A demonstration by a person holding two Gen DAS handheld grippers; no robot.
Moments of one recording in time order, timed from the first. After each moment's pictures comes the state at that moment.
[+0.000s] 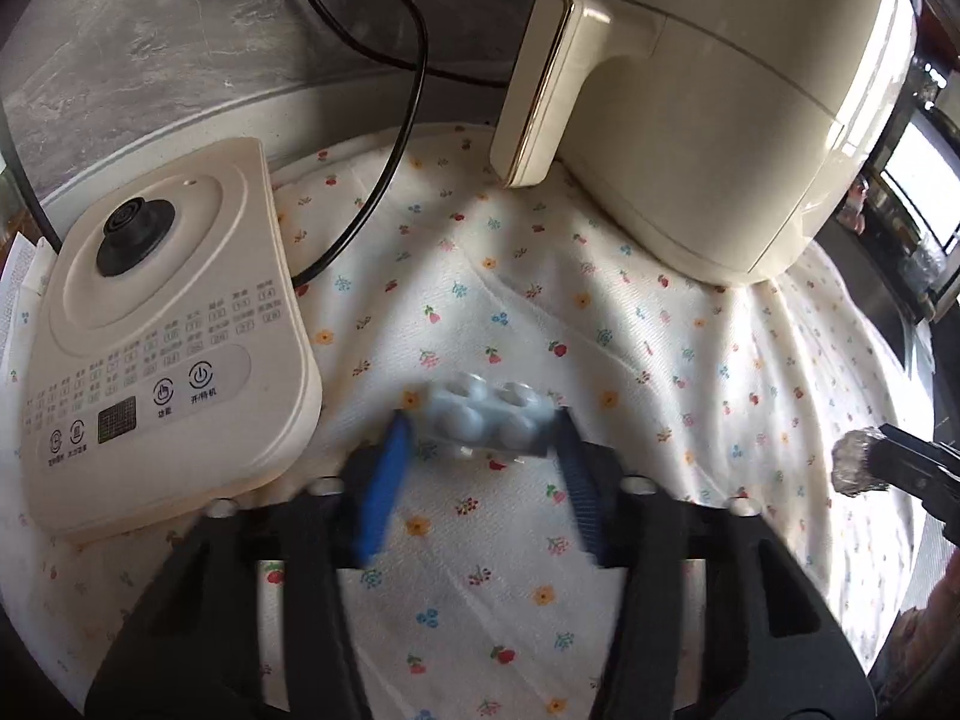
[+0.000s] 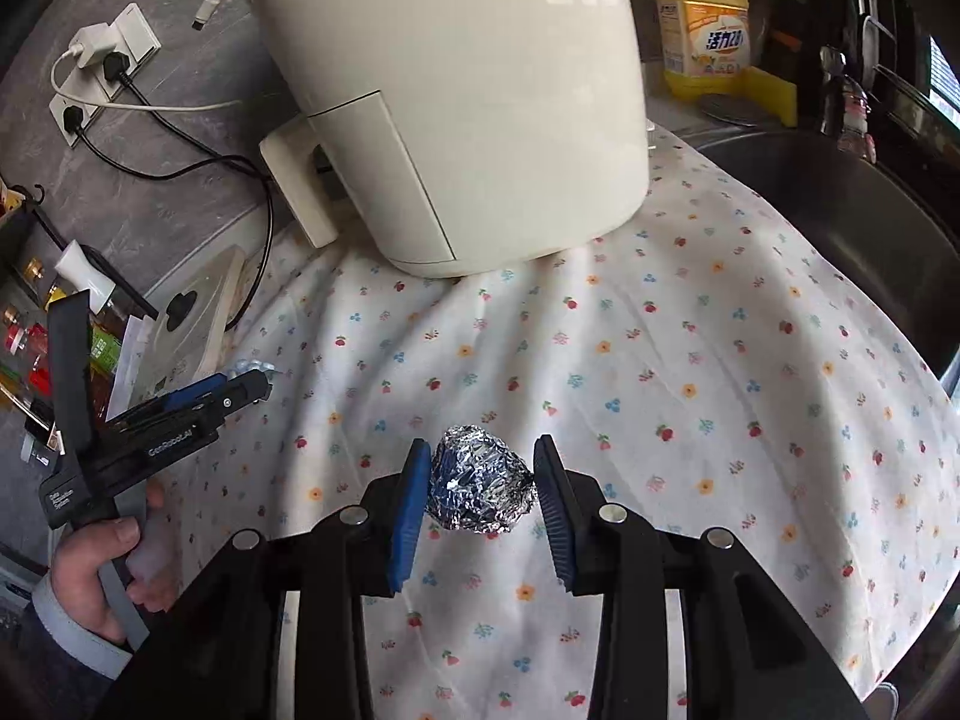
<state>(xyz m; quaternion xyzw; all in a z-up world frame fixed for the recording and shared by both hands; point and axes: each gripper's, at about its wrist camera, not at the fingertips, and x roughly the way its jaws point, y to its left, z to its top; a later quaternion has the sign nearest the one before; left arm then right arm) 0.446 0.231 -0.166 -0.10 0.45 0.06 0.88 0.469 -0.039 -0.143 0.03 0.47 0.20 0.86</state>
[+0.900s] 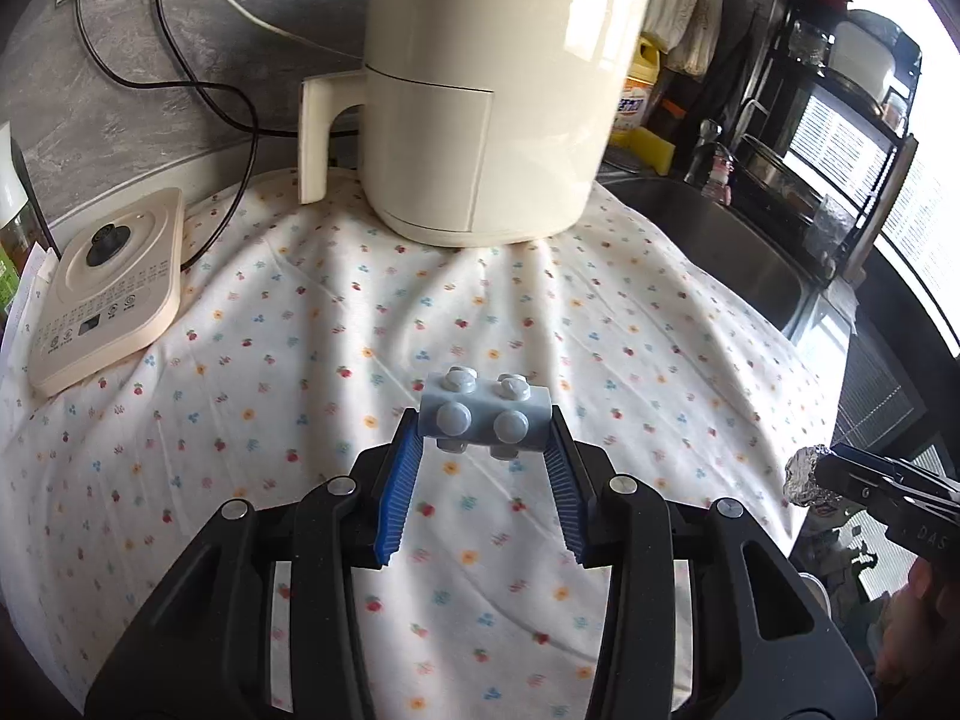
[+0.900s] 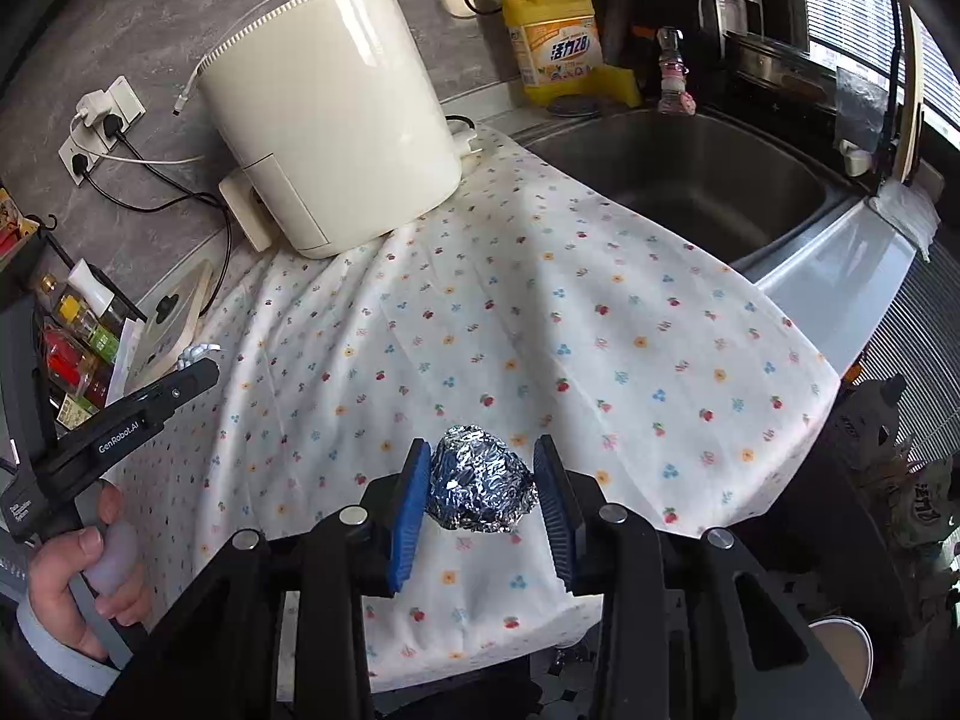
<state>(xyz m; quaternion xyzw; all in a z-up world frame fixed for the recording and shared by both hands) 0.358 0.069 -0.112 -0.09 0.40 0.01 0.91 0.380 -0.202 -0.115 0.05 0.45 0.16 0.88</state>
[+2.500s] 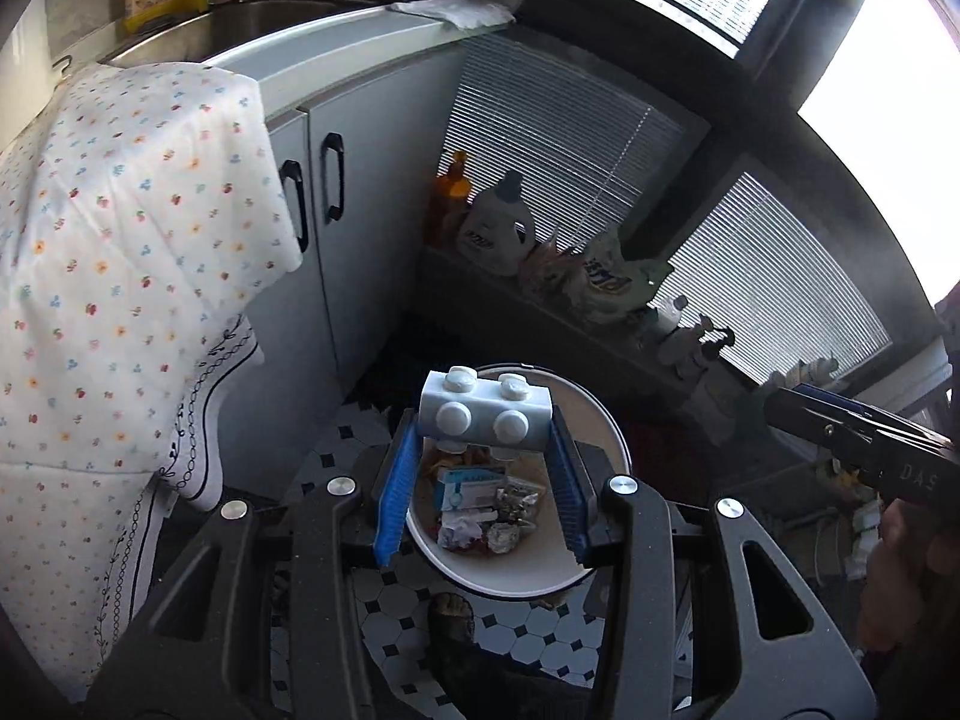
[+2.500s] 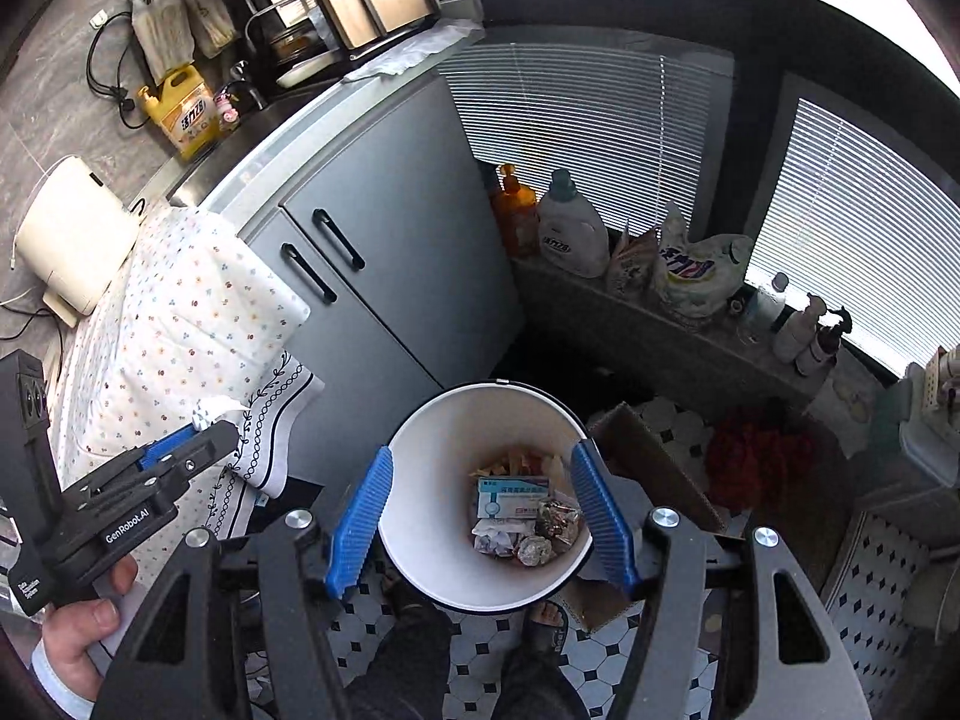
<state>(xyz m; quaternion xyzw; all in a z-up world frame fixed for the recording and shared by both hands) 0.218 -0.357 -0.193 0.00 0.50 -0.26 0.83 0.141 -0.587 -0.175 0.18 0.48 -0.08 0.85</state>
